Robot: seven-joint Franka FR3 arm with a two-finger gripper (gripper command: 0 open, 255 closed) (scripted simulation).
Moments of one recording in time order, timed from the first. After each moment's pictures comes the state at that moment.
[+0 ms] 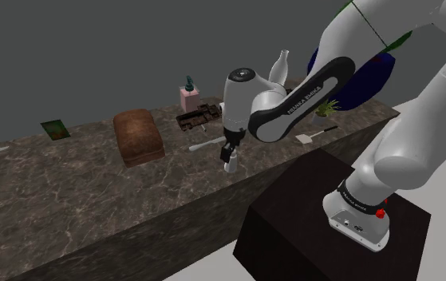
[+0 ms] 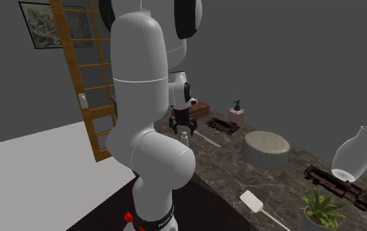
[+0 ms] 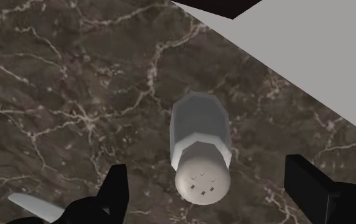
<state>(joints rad) 0.06 0.03 0.40 -2.54 -0.20 2.56 0.29</state>
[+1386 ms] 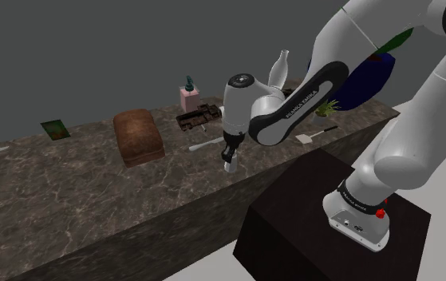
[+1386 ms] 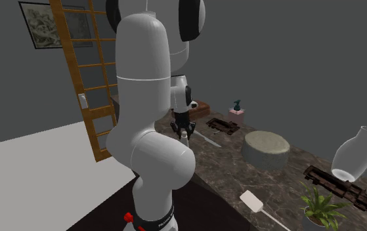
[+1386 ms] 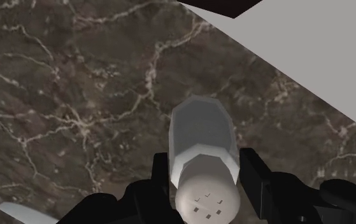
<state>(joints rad) 0.06 0.07 0.39 -2.54 -0.25 2.60 0.33</state>
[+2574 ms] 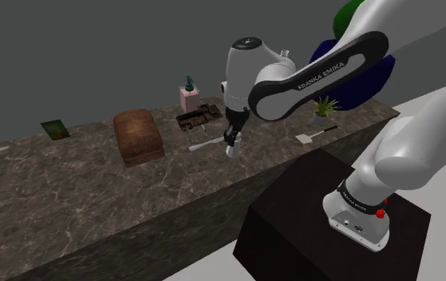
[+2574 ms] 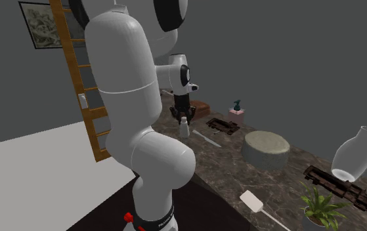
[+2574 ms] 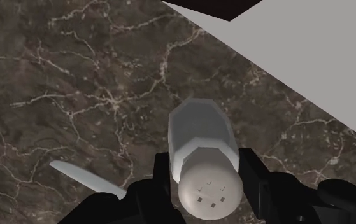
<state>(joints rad) 0.07 -0.16 0.39 -2.50 -0.06 2.36 0.17</state>
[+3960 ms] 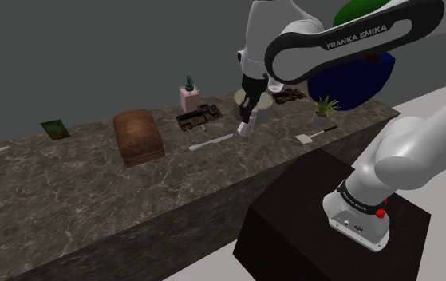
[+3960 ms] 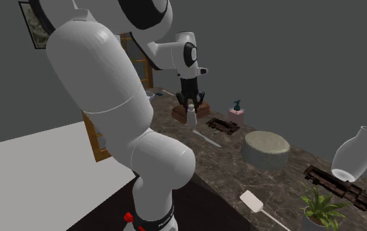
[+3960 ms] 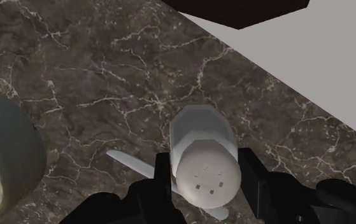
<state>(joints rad) 0.06 -0.37 0.30 -2.47 0.01 2.12 0.01</state>
